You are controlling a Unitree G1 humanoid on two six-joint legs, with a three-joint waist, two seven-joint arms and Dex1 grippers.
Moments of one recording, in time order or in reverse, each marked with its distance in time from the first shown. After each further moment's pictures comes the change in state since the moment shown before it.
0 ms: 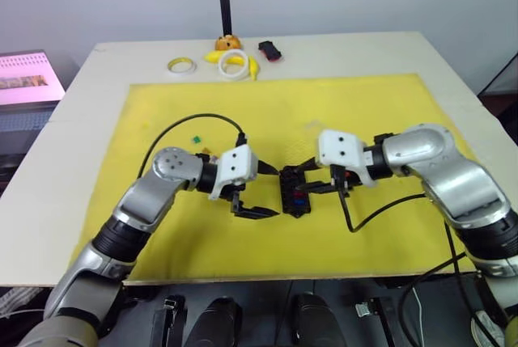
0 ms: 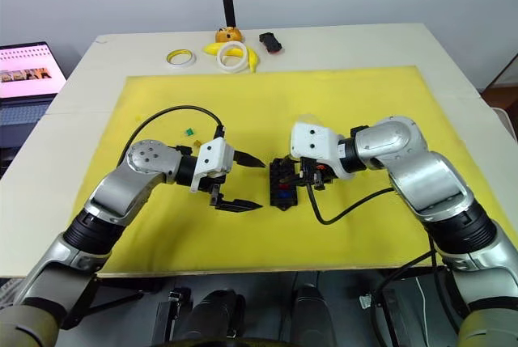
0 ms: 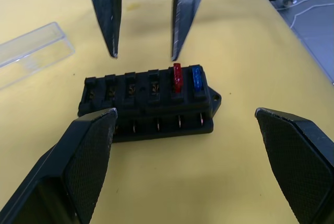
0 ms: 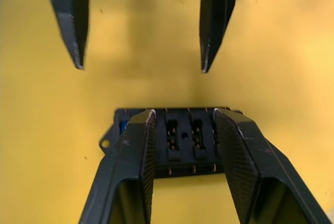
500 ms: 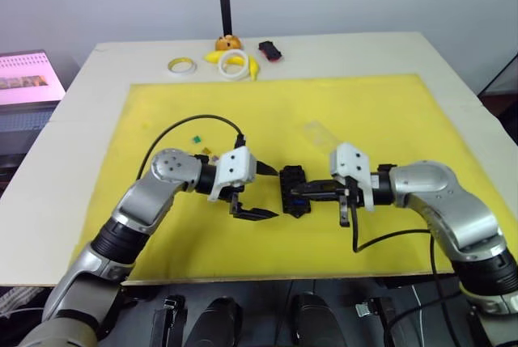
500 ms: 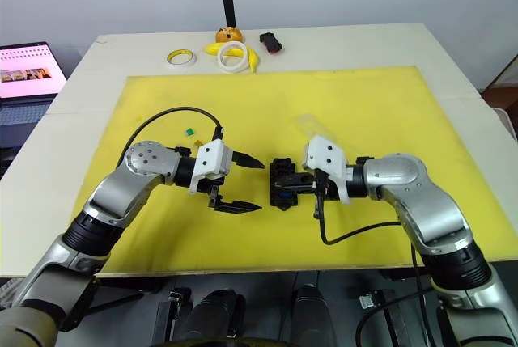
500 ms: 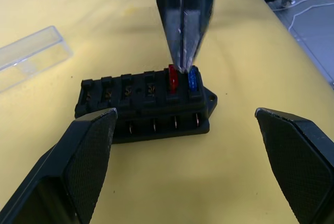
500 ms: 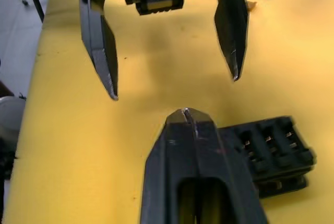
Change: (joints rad) left arm 0.014 -0.001 0.000 -0.001 -0.002 -0.036 -0.013; right arm 0.305 0.121 -0.160 -0.020 0.134 -0.105 -0.117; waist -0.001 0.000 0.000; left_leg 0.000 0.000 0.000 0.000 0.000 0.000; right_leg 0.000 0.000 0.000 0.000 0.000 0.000
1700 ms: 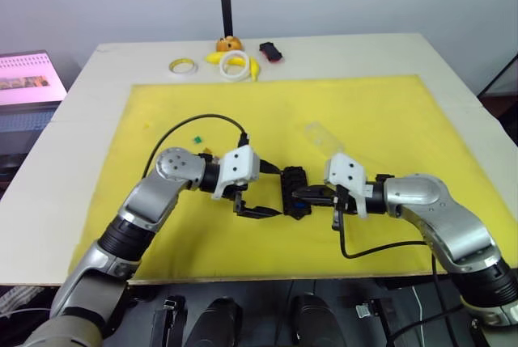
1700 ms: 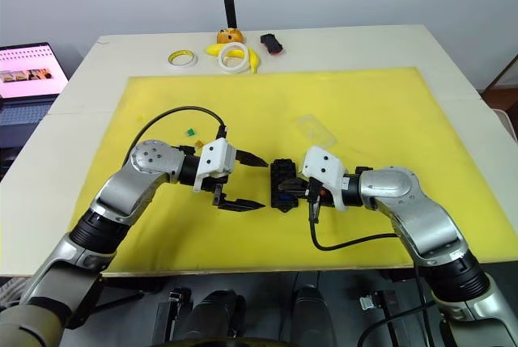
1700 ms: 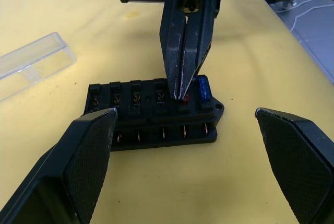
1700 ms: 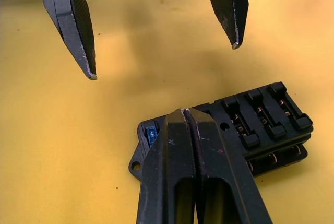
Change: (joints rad) left arm -0.018 -0.035 0.000 0.041 0.020 -0.016 -0.006; right arm 0.031 -0.019 0.045 -0.020 -0.045 0.026 -0.113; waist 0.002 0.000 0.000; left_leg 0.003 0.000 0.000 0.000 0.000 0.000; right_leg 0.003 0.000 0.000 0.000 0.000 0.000
